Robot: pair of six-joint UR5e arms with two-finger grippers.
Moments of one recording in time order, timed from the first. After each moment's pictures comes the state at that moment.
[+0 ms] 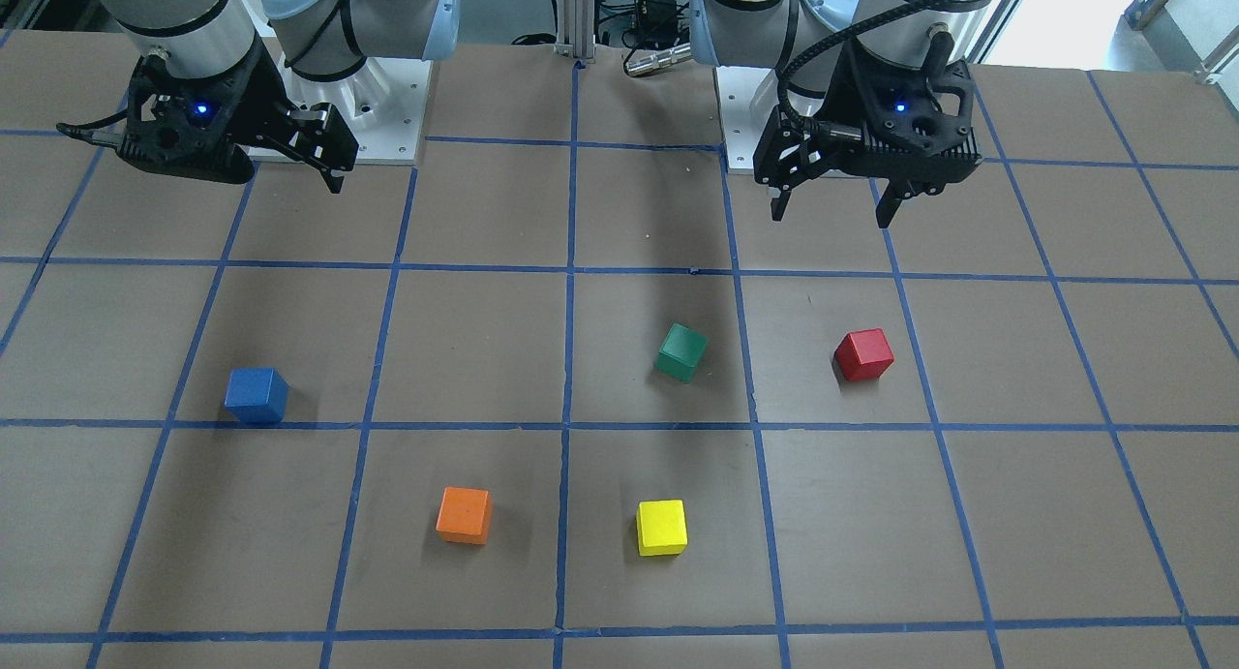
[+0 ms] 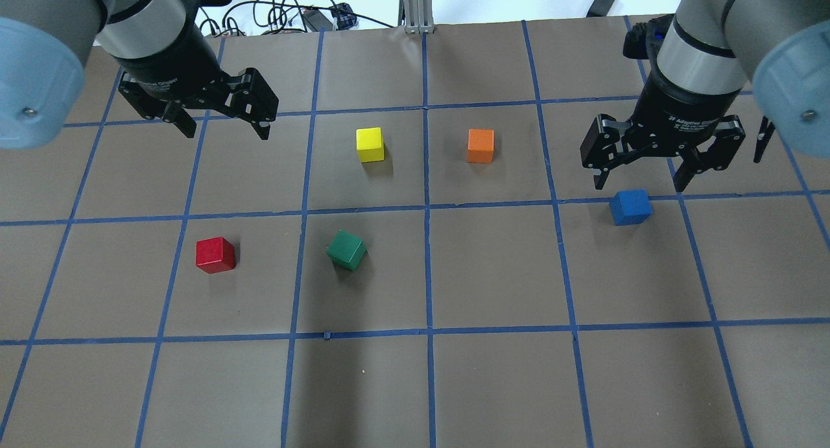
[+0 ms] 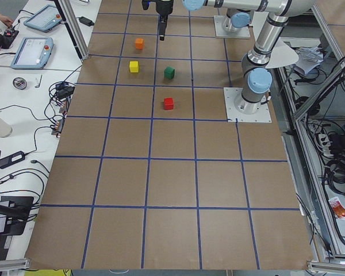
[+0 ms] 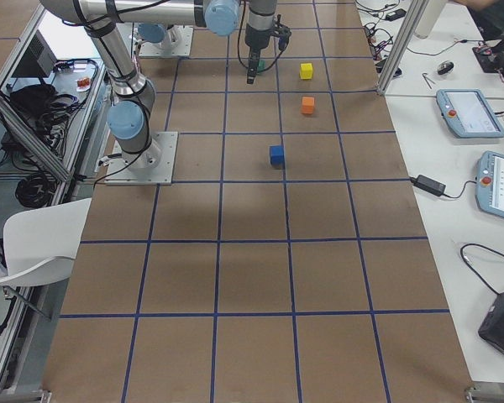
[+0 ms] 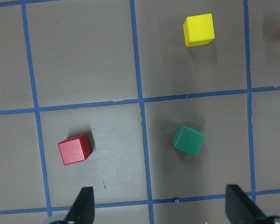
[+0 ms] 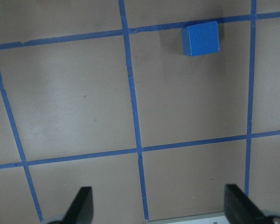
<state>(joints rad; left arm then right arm) -1.61 -1.55 -1.56 -1.54 1.59 0.04 1.54 -1.65 1.68 -1.47 -1.60 0.08</state>
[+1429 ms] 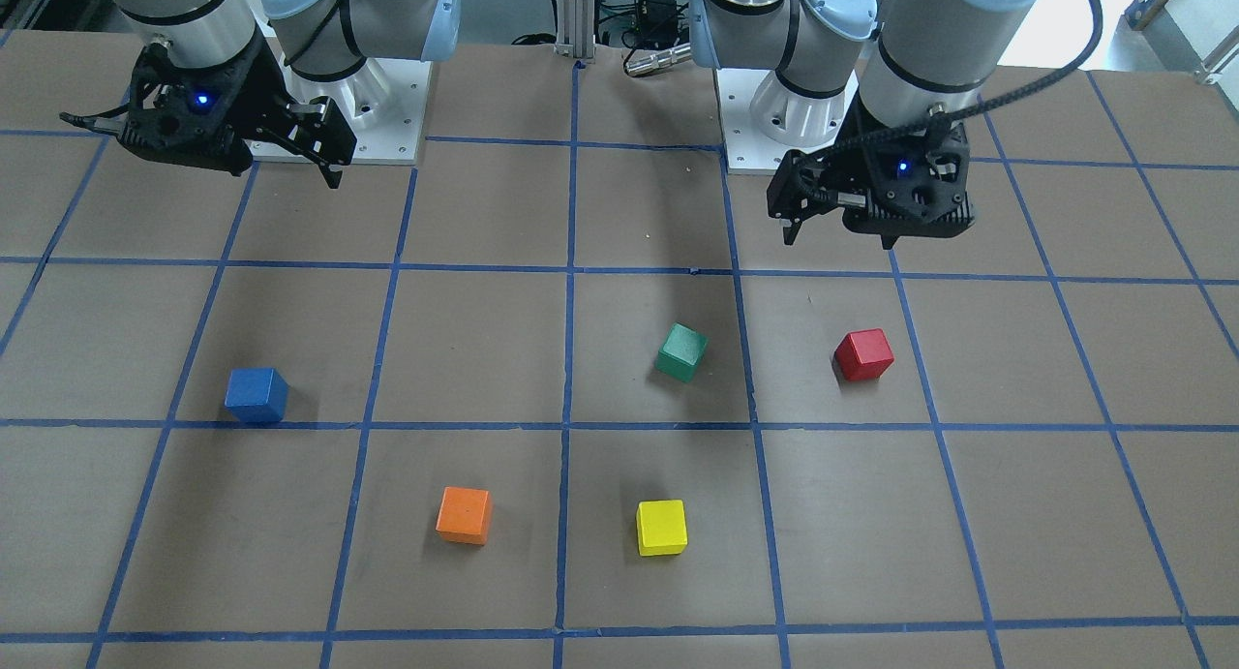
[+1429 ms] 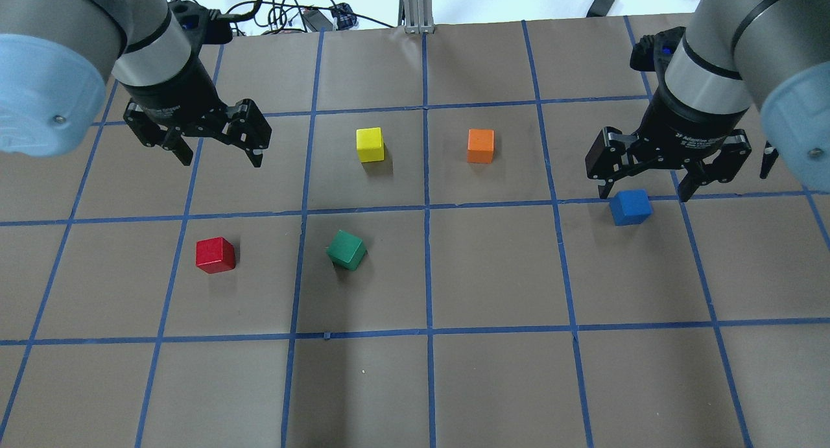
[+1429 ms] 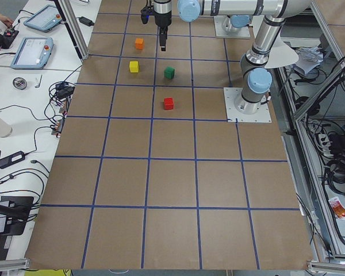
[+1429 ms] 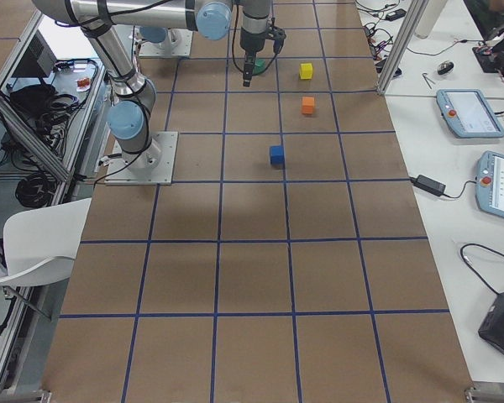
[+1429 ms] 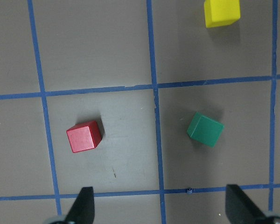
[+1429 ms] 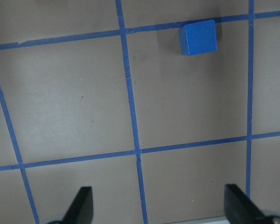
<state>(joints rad) -1.55 -1.59 -1.65 -1.51 1.61 0.08 1.53 -1.69 1.73 -1.51 -1.60 0.07</state>
